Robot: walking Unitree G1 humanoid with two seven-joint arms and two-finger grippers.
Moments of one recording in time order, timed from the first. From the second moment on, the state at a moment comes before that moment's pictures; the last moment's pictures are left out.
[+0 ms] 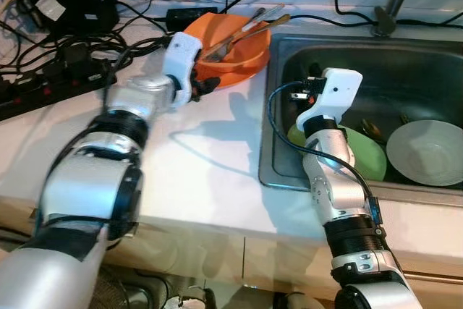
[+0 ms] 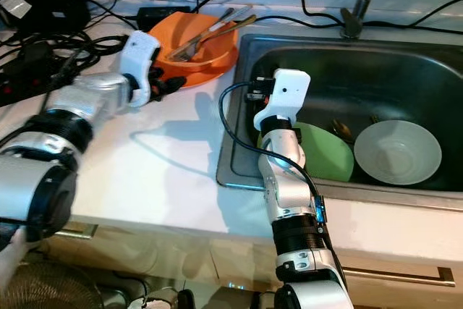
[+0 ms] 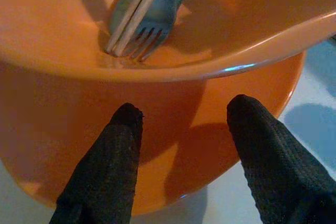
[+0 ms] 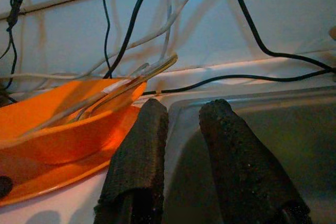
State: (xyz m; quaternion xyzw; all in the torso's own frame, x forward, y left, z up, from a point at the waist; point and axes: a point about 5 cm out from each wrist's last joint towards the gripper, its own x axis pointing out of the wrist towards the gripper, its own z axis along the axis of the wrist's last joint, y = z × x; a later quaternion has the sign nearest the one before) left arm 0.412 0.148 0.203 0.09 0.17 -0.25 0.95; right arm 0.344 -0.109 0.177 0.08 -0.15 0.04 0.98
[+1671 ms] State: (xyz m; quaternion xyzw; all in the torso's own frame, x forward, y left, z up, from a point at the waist) left arm 0.242 0.180 0.198 0.07 0.22 -0.27 0.93; right arm 0.355 -0.124 0.175 0.05 -0.14 0.04 0.99
